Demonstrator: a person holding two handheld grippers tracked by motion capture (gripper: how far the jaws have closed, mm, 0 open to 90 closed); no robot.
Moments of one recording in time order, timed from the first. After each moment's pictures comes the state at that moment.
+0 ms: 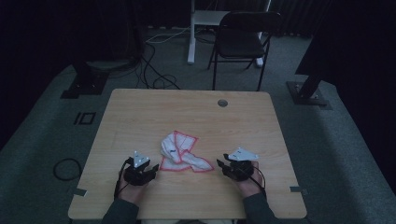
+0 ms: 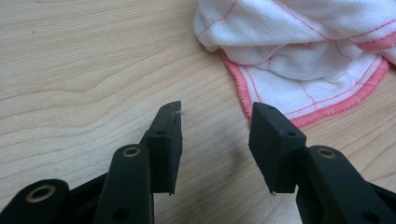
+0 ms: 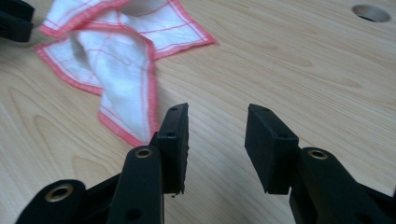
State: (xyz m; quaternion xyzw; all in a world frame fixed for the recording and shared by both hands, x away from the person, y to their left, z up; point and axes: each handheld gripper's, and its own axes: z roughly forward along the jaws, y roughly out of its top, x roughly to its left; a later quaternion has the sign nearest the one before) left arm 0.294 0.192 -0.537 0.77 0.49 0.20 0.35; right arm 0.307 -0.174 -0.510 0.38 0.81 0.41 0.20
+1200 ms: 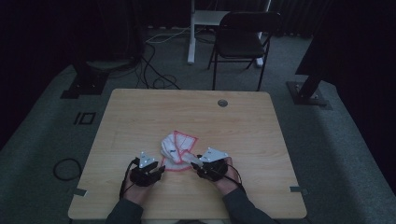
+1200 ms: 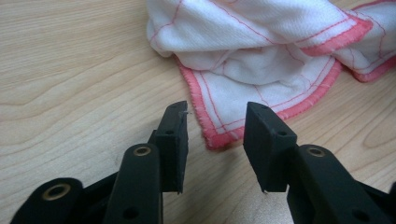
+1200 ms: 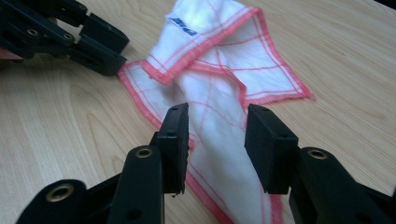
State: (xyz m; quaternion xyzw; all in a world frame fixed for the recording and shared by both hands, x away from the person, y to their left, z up) left arm 0.294 0.175 -0.537 0.79 0.47 0.17 0.37; right arm 0.310 -0.095 -0.503 0.28 0.85 0.41 0.18
